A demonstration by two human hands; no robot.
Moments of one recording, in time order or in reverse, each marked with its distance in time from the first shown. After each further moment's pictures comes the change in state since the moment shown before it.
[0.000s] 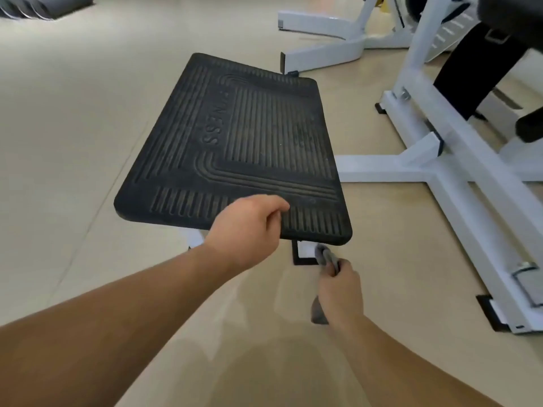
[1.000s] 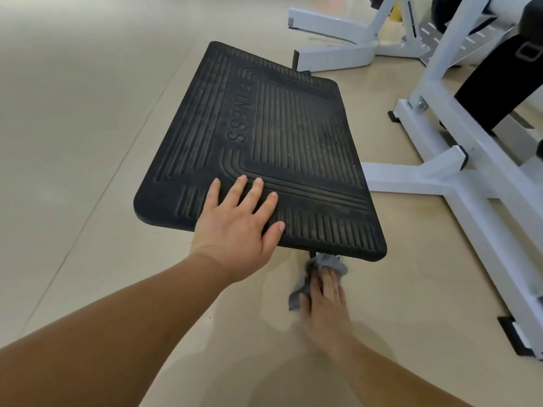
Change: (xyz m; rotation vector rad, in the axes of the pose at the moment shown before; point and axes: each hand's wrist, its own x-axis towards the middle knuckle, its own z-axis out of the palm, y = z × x) left_hand 0.008 -0.089 -0.007 0.633 -0.154 0.005; right_hand 0.001 0.029 0.076 -0.773 -0.253 -0.472
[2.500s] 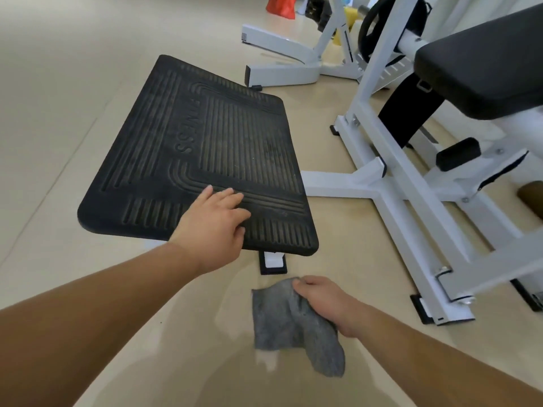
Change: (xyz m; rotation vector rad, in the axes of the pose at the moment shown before) left_hand 0.005 0.035 -0.042 -0.301 0.001 0.170; right_hand -0.056 0.028 -0.159 0.772 -0.308 0.360
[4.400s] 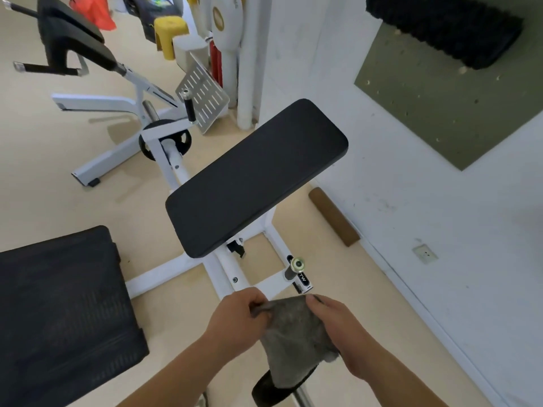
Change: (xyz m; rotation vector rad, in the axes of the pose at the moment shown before) left_hand 0.214 0.654 -0.516 -0.693 -0.563 -0.101; right_hand -0.520 -0.213 -0.716 0.625 0.307 0.302
